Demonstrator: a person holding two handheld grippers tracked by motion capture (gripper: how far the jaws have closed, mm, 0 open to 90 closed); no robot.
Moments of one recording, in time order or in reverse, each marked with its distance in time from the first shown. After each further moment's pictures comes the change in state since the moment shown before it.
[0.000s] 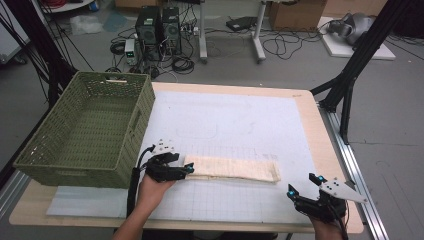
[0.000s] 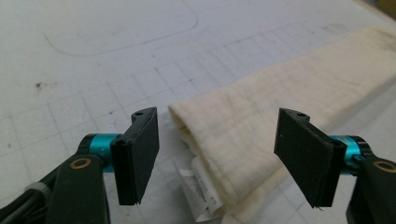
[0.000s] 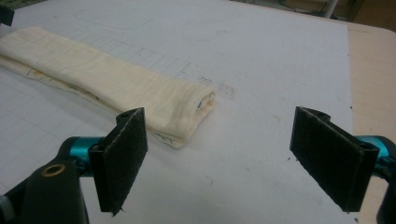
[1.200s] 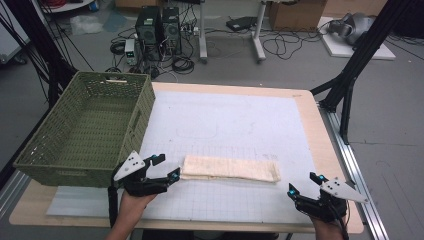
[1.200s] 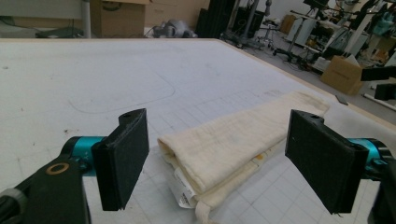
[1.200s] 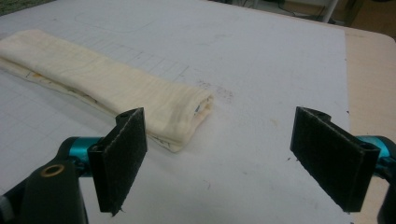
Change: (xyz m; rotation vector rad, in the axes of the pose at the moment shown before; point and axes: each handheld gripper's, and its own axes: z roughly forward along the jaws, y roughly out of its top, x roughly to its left) left arm 0.006 -0.027 -0.060 -0.369 -0.131 0.032; right arm -0.001 0.001 -0.001 -0.014 -0.003 -0.011
